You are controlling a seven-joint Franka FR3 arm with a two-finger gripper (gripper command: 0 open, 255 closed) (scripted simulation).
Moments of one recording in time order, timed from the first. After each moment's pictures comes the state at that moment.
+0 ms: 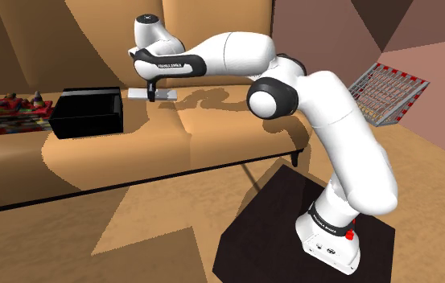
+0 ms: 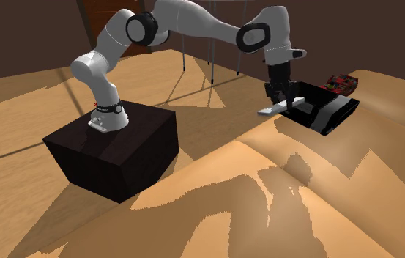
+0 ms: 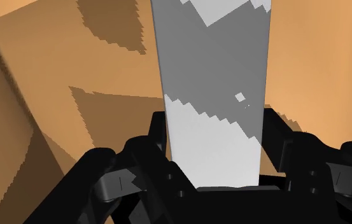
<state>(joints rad) 0.25 0.85 -0.18 -0.97 -0.09 2.10 -0.69</state>
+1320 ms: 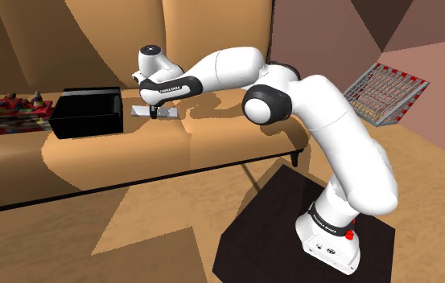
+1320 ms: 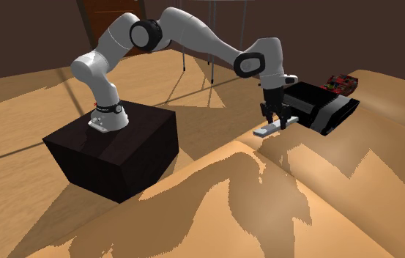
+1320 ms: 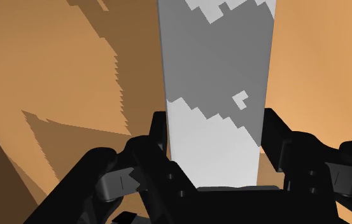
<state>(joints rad) 0.26 0.92 -0.18 -1.09 -0.10 2.29 -0.66</state>
